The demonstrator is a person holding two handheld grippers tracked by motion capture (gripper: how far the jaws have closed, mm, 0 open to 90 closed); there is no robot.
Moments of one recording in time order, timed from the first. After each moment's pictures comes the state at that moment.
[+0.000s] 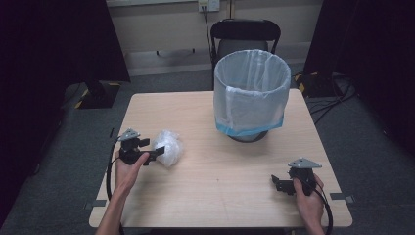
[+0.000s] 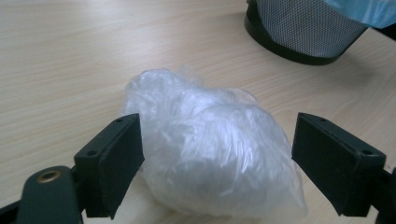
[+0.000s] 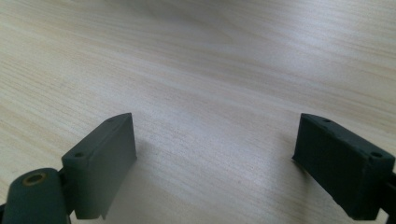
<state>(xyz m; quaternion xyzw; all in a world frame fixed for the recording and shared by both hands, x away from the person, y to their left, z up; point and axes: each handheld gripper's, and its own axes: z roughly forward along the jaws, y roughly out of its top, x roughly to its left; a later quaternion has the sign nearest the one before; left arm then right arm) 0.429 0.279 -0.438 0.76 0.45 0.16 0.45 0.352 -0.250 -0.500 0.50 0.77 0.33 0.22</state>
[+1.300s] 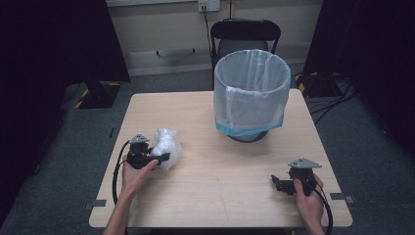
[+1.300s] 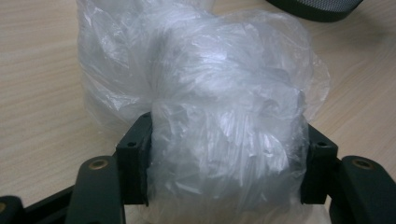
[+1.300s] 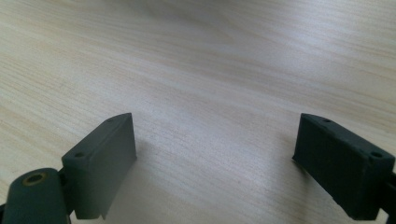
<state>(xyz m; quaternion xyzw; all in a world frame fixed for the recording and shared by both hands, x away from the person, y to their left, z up) 0.426 0.275 -0.462 0.78 0.45 0.11 0.43 0.352 -0.250 -0.500 0.50 0.77 0.33 0.22</state>
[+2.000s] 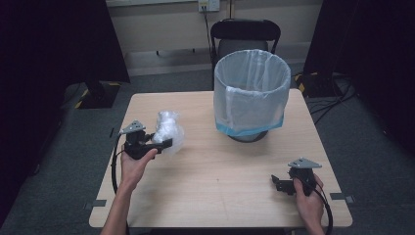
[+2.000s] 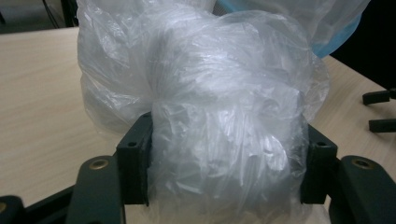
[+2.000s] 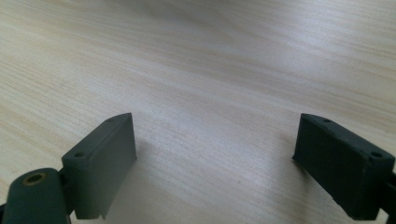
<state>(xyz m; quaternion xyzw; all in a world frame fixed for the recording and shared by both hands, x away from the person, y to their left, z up) 0.423 0.260 -0.397 0.75 0.40 0.13 0.51 0.352 -0.250 -0.500 0.50 0.77 0.33 0.22</state>
